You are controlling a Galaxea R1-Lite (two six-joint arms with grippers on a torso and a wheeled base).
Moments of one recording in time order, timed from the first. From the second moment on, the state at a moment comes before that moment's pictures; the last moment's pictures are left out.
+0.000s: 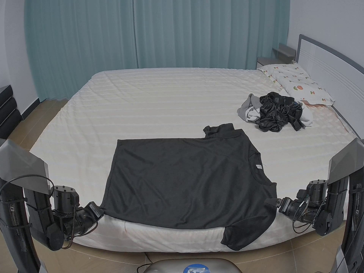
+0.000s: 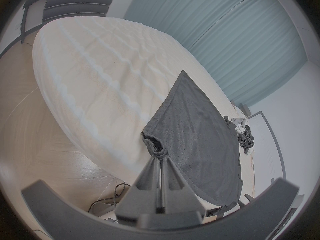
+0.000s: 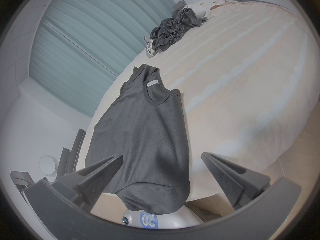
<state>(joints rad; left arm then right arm) -0.11 2.21 -0.13 -1.41 -0.06 -0.83 0.03 2.40 -0.24 -1.54 0.30 0.61</state>
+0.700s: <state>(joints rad) -0.10 2.17 -0.15 -1.41 -0.06 -0.89 0.02 2.36 -0.42 -1.44 0.26 0.59</state>
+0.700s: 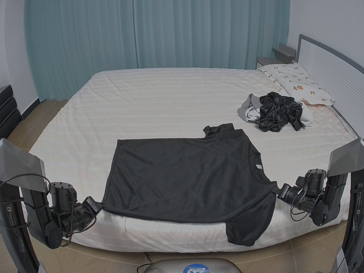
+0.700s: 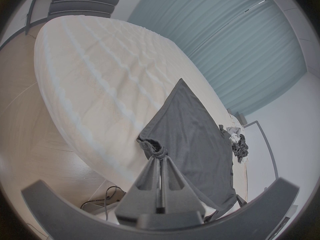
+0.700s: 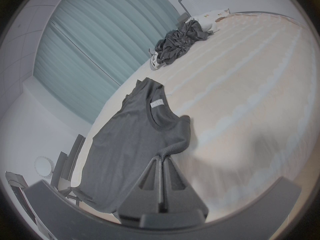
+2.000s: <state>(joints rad) -0.07 2.22 -0.20 -1.41 -0.06 -0.94 0.01 2.29 -0.48 -1.18 0.31 0.59</state>
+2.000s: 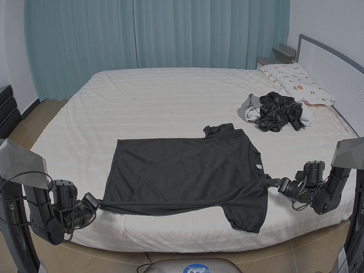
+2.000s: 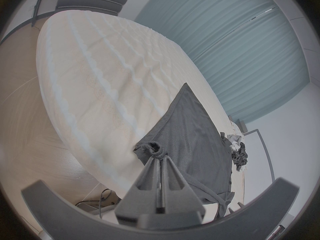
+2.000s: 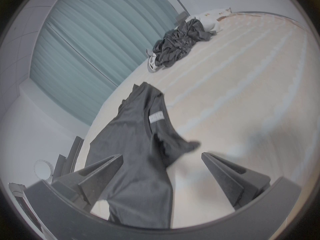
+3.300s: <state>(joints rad) -0.07 2.22 -0.20 -1.41 -0.06 -0.94 0.07 2.40 -0.31 -1.46 0.38 0.60</state>
